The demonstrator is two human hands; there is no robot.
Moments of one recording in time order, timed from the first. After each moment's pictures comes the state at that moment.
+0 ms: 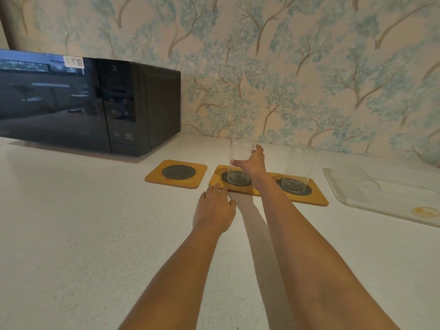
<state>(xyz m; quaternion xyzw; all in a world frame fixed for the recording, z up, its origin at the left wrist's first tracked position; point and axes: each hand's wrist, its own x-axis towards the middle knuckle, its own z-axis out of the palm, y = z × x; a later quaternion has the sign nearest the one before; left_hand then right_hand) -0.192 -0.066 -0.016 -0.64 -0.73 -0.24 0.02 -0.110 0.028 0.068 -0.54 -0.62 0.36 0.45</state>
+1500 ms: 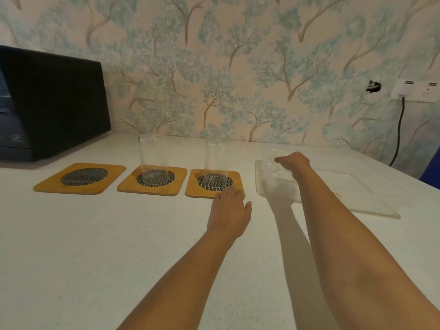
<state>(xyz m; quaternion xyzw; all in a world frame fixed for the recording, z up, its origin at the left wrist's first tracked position) 0.028 -0.027 -0.004 -0.74 -0.63 -0.24 -0.02 0.179 0.062 0.100 -0.77 -0.51 0.22 0.31</state>
